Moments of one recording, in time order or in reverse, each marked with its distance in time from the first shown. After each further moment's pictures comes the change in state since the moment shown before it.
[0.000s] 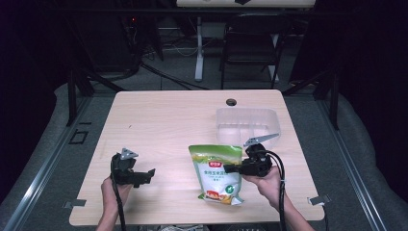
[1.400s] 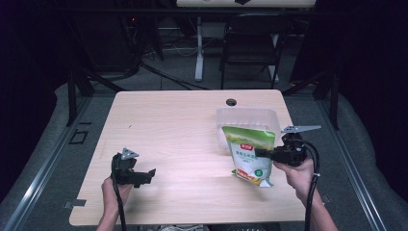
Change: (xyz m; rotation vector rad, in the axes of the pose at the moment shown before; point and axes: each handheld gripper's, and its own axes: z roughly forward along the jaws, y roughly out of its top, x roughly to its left) left arm 0.000 0.000 0.001 -0.002 -0.004 0.006; right arm -0.034 -0.003 -0.082 -0.145 -0.156 0.075
